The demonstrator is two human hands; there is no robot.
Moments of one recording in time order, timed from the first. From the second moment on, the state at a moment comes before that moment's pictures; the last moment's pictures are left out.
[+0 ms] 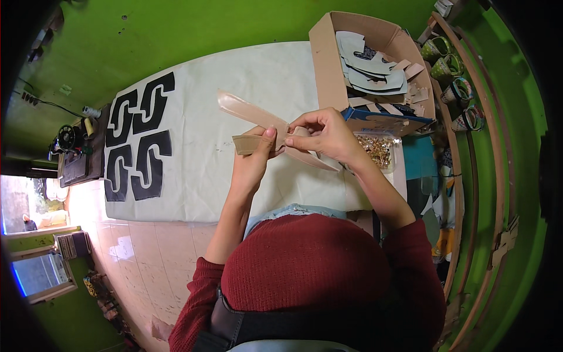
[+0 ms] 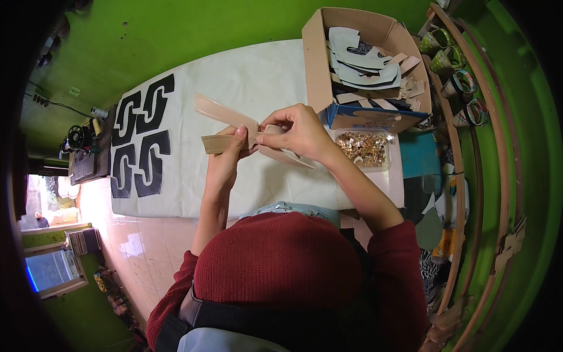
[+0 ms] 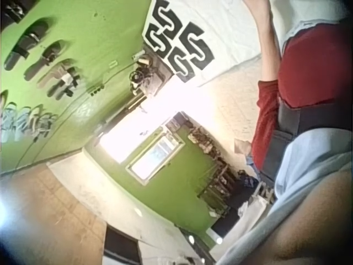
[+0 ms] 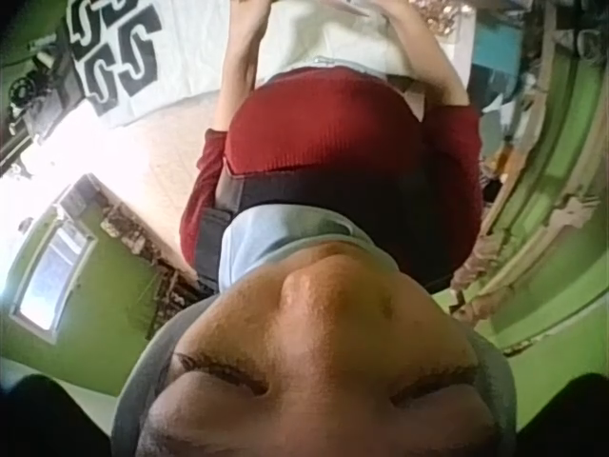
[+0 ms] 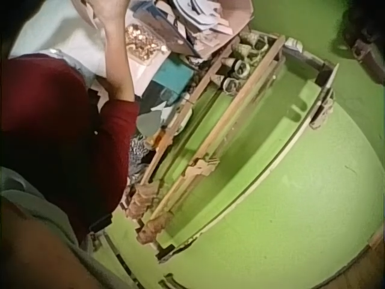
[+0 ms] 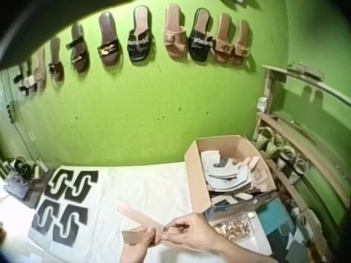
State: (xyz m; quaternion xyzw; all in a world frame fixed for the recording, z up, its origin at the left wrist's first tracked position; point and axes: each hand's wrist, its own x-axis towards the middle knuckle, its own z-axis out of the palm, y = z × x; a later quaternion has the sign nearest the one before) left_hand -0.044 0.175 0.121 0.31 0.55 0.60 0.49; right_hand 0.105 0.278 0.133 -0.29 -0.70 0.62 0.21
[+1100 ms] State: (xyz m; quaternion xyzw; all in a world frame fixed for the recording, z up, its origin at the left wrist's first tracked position) left_hand -0.080 0.176 0.067 0.26 0.57 0.61 0.48; right_hand 0.112 0.276 0.074 -0.27 -0.69 0.64 0.19
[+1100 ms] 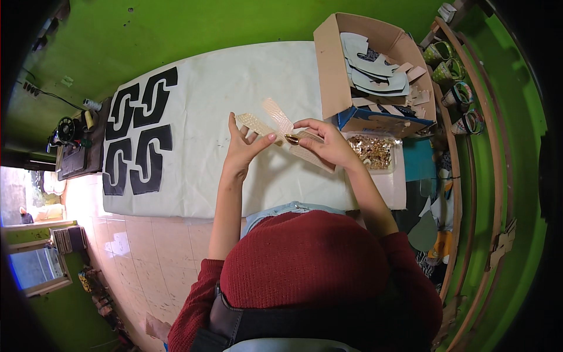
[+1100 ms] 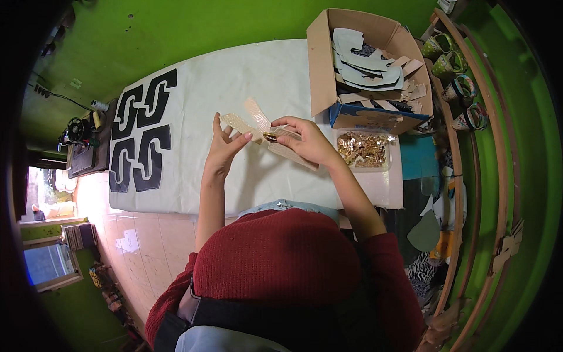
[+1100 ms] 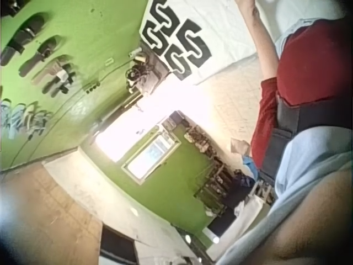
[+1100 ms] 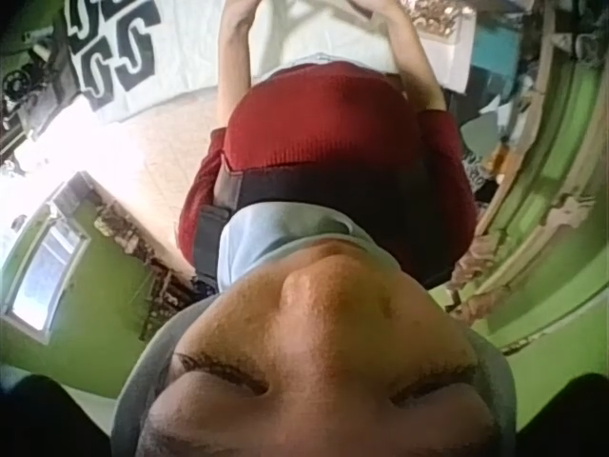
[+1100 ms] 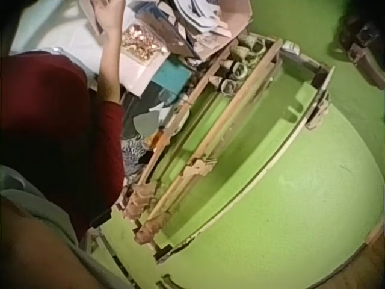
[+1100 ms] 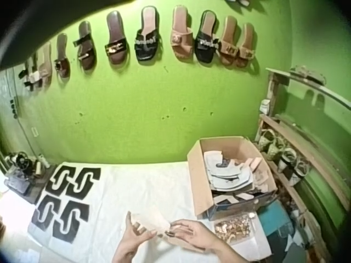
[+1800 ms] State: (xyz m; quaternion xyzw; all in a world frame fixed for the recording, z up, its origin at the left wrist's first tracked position) left_hand -0.041 0.175 0.006 0.07 0.47 0.65 0.60; right_hand 0.098 0.277 0.036 -0.32 -0.68 0.64 0.17
